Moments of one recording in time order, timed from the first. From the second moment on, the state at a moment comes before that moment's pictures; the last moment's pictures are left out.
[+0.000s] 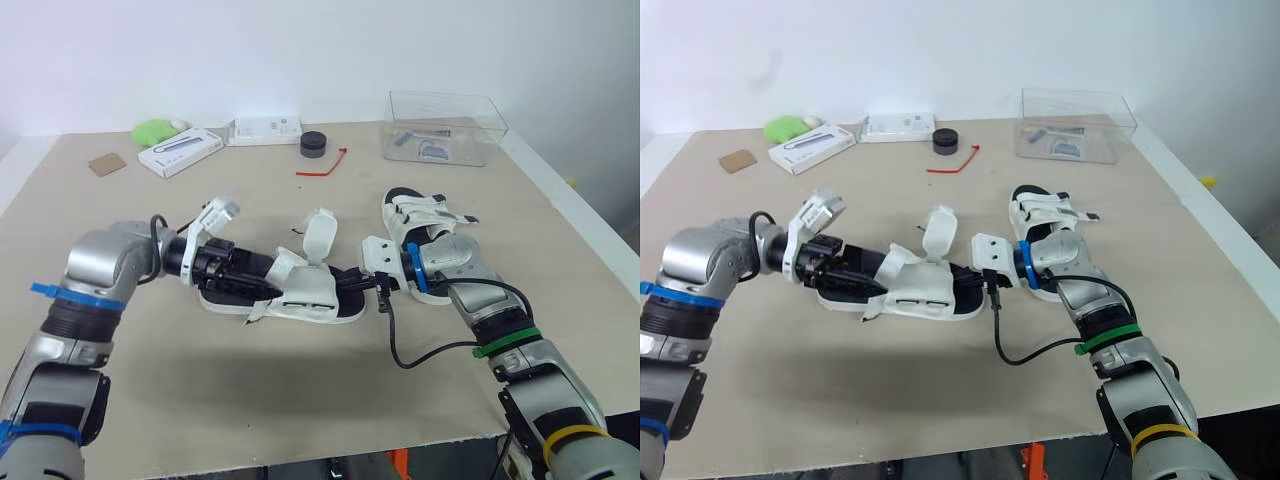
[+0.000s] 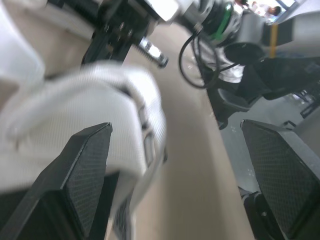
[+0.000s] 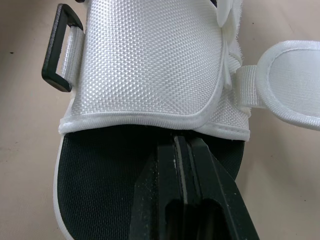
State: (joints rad) left arm -0.72 0.71 -0.13 0.12 -0.56 0.92 -1.50; right arm -0.76 -0.51 0.32 0.42 0.04 -0.08 1.29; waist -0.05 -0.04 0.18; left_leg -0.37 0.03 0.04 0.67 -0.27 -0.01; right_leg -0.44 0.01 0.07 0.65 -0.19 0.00
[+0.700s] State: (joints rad) left arm -0.56 0.77 -0.16 0.09 -0.46 0.67 -1.47; right arm -0.76 -0.51 0.31 0.43 0.04 -0.08 1.31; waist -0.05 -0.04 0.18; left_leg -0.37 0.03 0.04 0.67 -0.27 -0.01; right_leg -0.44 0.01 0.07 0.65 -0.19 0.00
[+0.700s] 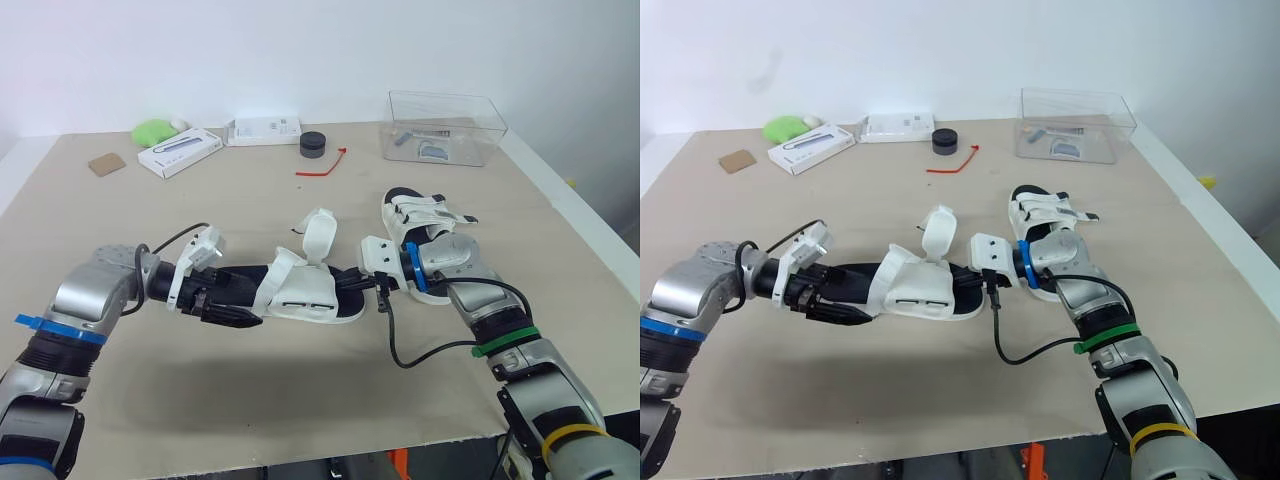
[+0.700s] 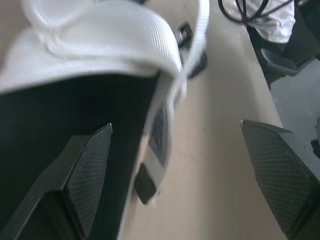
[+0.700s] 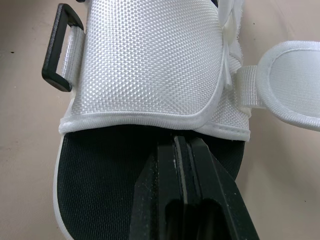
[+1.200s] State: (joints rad) left arm -0.57 0.73 -0.19 0.14 -0.40 0.62 -1.43; right arm -0.76 -0.50 0.31 0.43 0.04 -0.09 1.30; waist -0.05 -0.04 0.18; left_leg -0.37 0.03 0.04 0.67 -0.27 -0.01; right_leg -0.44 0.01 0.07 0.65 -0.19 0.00
